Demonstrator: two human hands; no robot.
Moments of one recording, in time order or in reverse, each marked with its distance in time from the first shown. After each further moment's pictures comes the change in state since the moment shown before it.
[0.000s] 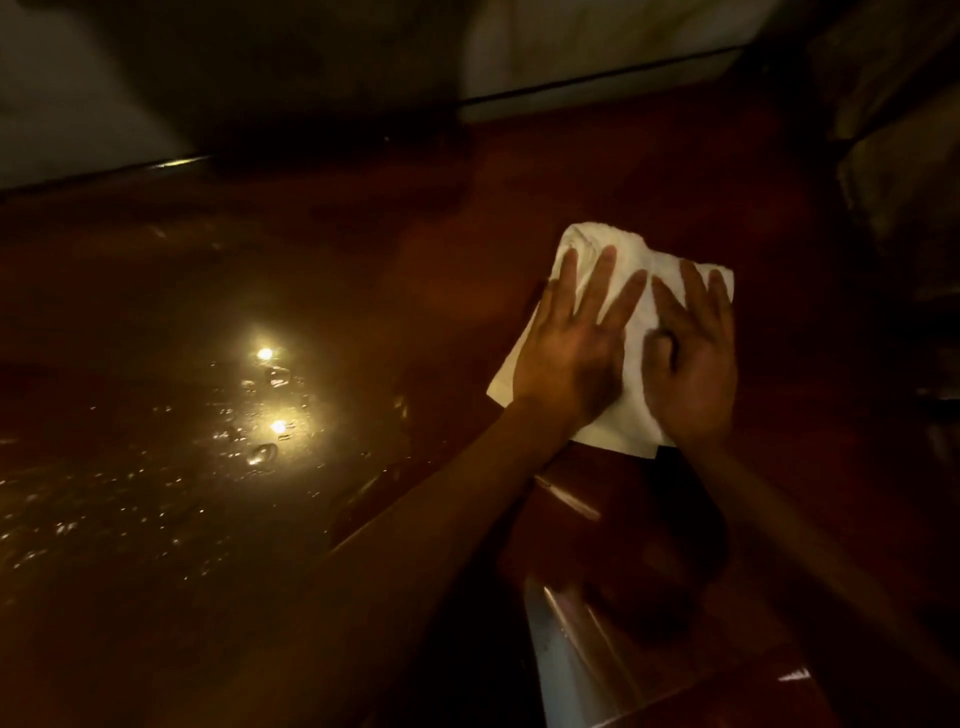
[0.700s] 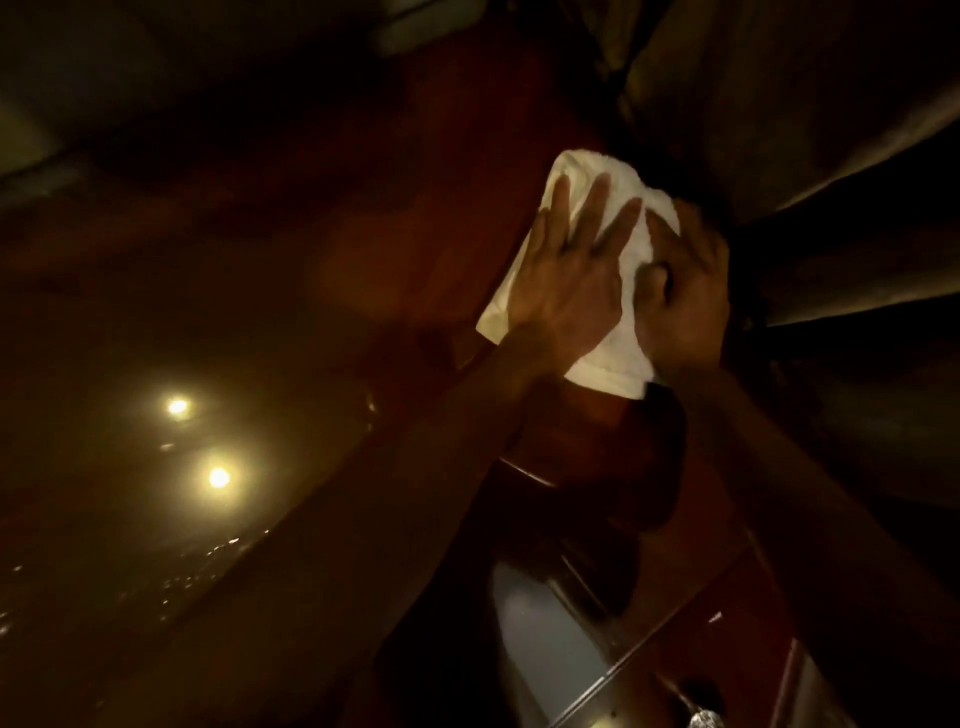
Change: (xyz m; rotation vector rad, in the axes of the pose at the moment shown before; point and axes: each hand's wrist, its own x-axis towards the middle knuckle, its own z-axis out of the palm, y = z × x) left_hand 0.131 0.127 0.068 0.160 -0.182 0.239; right_hand 0.041 0.157 -0.062 -0.031 0.153 0.172
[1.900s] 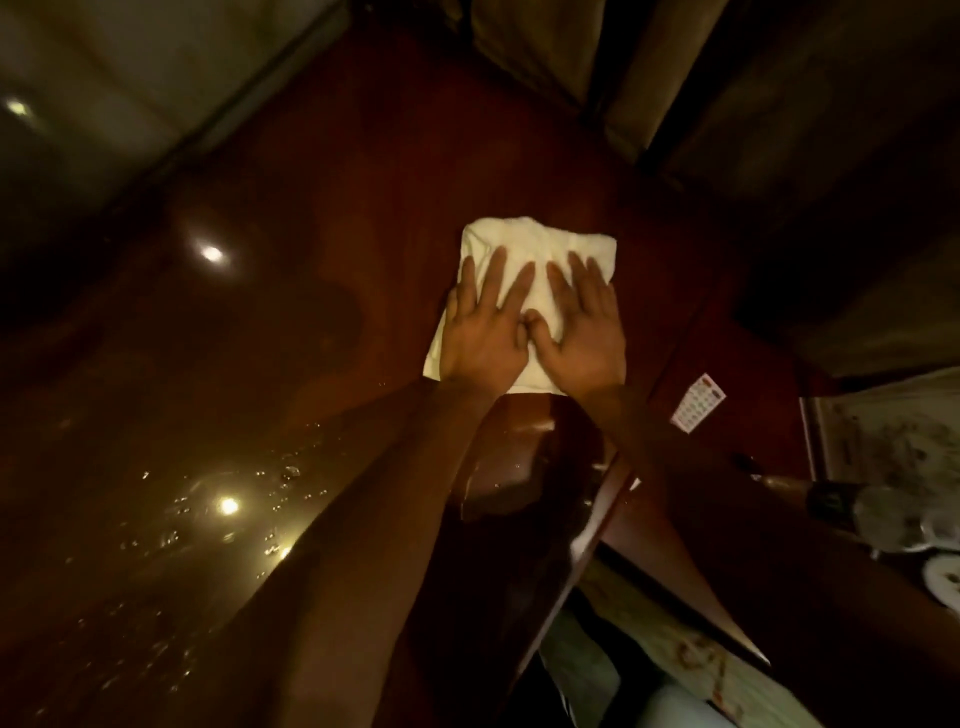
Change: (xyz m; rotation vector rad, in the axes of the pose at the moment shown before) left_hand -0.198 -0.001 0.006 0.015 -0.072 0.166; right_hand -0.211 -0.090 -0.009 -0.097 -0.067 0.310
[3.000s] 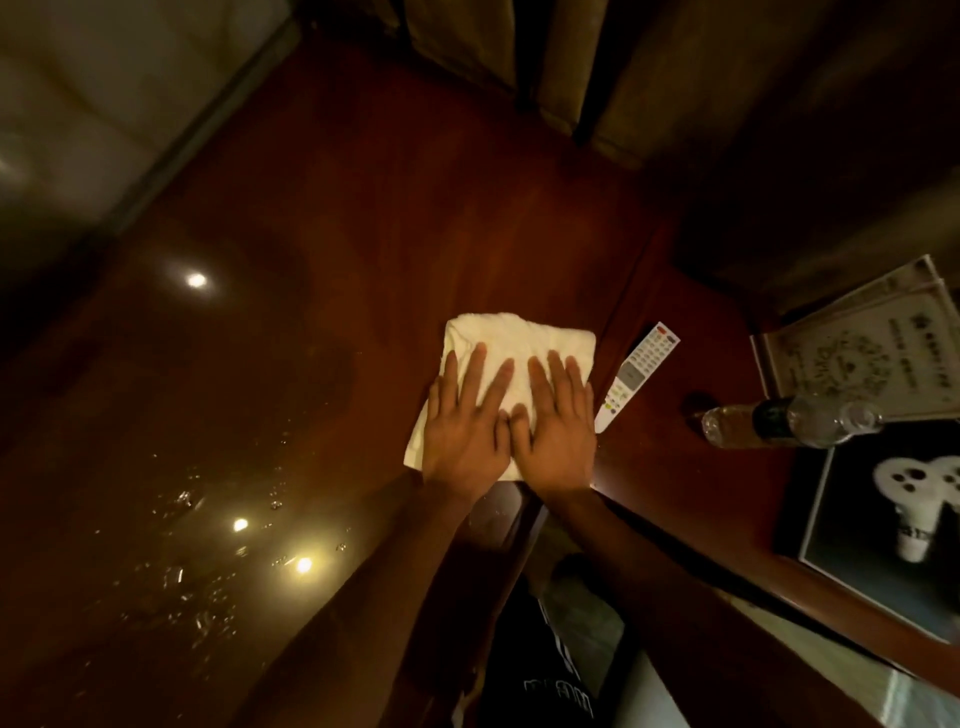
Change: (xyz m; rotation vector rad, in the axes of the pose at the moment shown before) left_hand -0.146 0.032 0.012 -0.017 -0.022 0.077; right_hand -0.163 -0.028 -0.002 0.109 0.030 0.227
